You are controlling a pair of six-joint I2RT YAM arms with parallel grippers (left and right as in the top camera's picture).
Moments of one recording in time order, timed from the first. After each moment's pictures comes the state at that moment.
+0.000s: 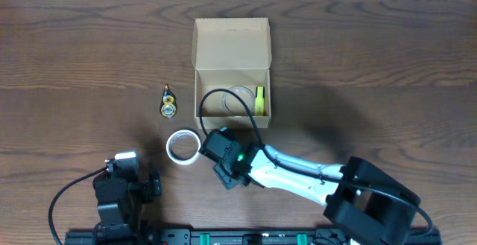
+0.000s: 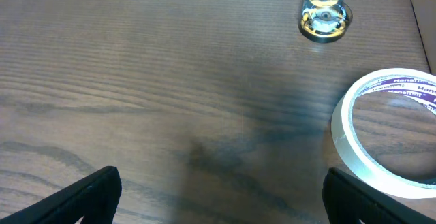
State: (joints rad) left arm 0.09 0.01 0.20 -0.86 -0.12 0.06; right arm 1.05 1.82 1.02 -0.56 0.08 0.46
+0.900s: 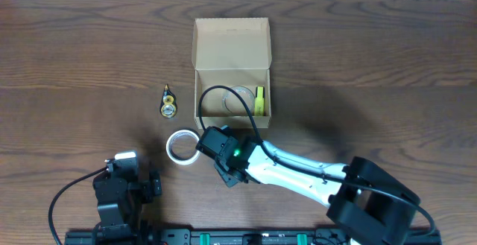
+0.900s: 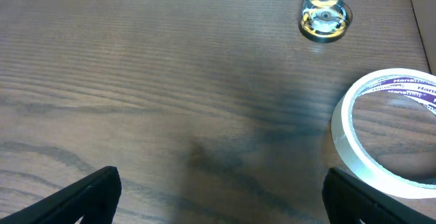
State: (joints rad) left arm 0.09 0.01 0.20 -0.86 -0.12 0.06; right arm 1.05 1.82 1.10 -0.69 0.07 0.47
